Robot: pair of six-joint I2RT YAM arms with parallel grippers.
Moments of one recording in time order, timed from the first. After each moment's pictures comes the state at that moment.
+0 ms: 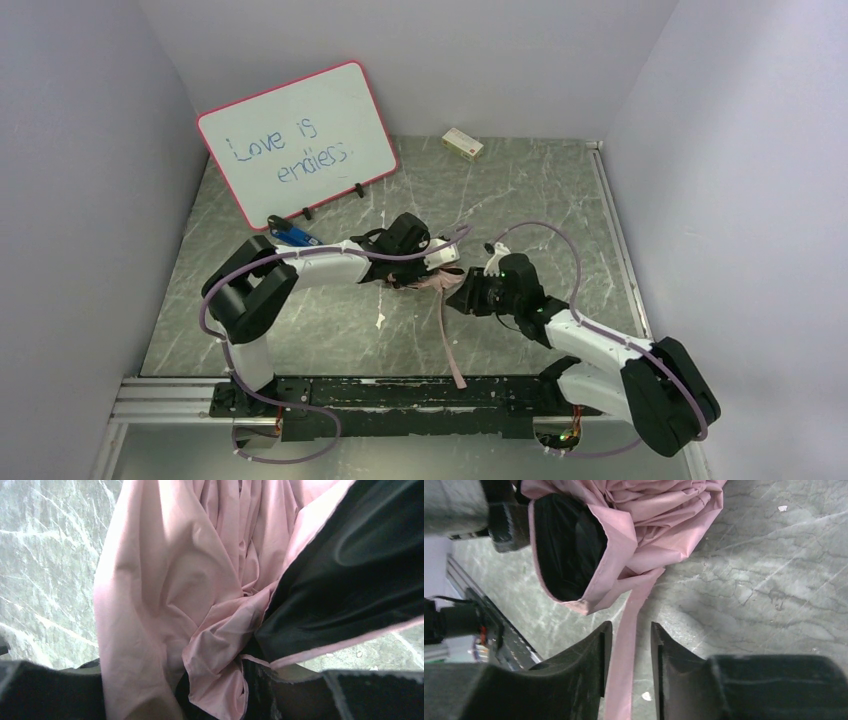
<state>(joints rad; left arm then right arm) -0.85 1.81 1.07 -0.12 0.01 0.50 0.53 1.07 0.30 0.17 -0.31 0.59</state>
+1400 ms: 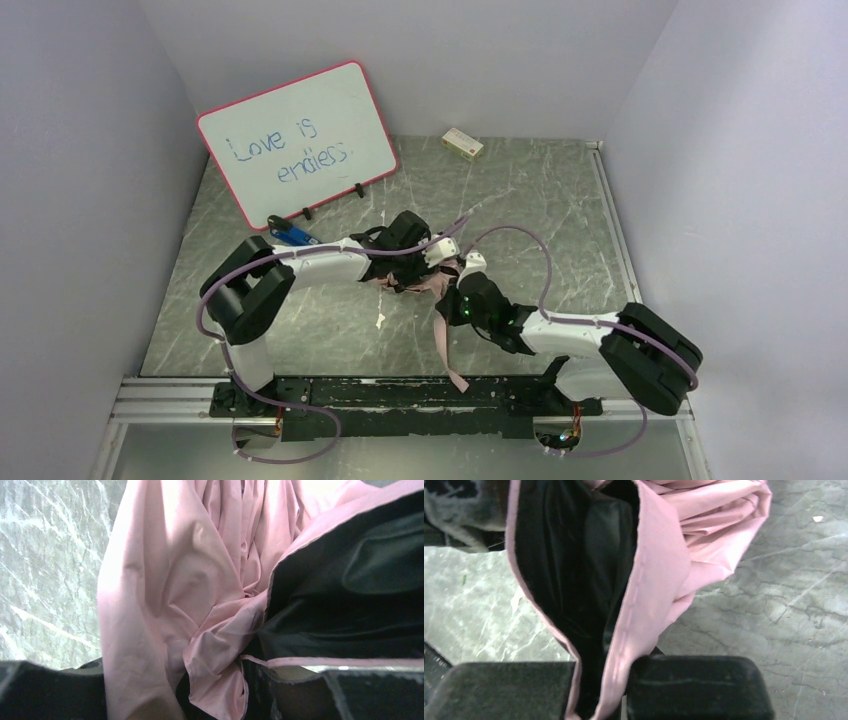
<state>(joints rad) -0.85 1.81 1.09 -0.17 0.02 0.41 0.88 1.29 0.33 0.32 0.16 0.61</state>
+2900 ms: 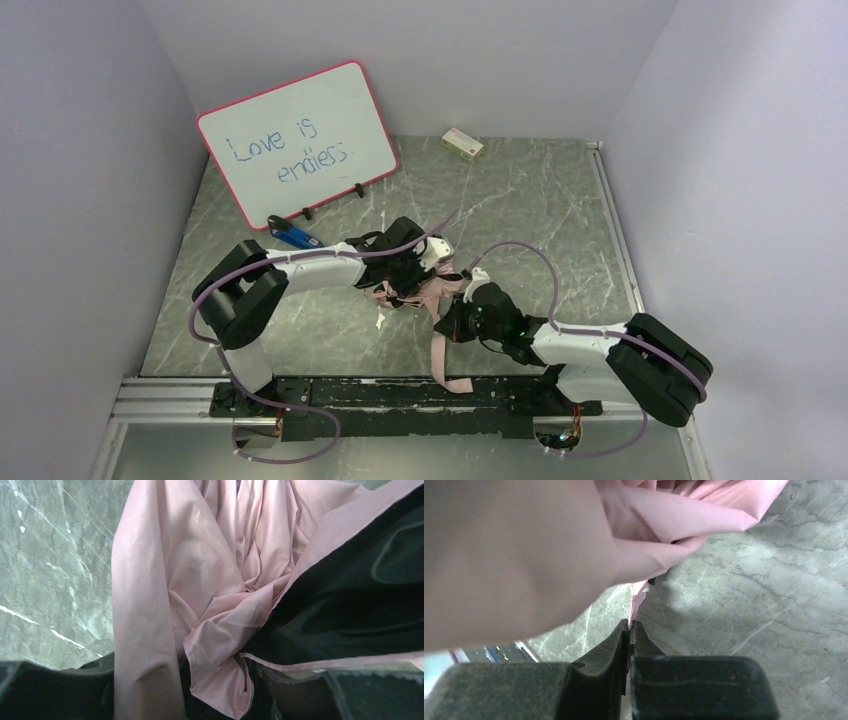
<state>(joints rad) -0.85 1.76 1.04 -0.21 0.07 0.23 0.85 1.20 0.18 0.40 -0.11 0.70</state>
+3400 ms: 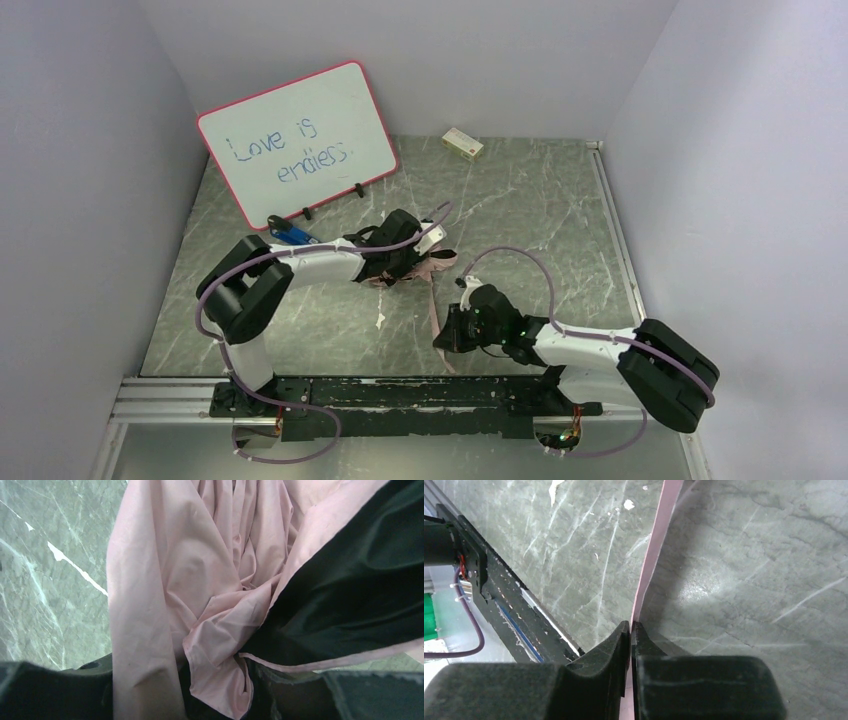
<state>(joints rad) -0.81 1.80 1.04 -0.09 -0.15 0.25 0.88 1.15 0.21 0.24 -0.23 0.72</state>
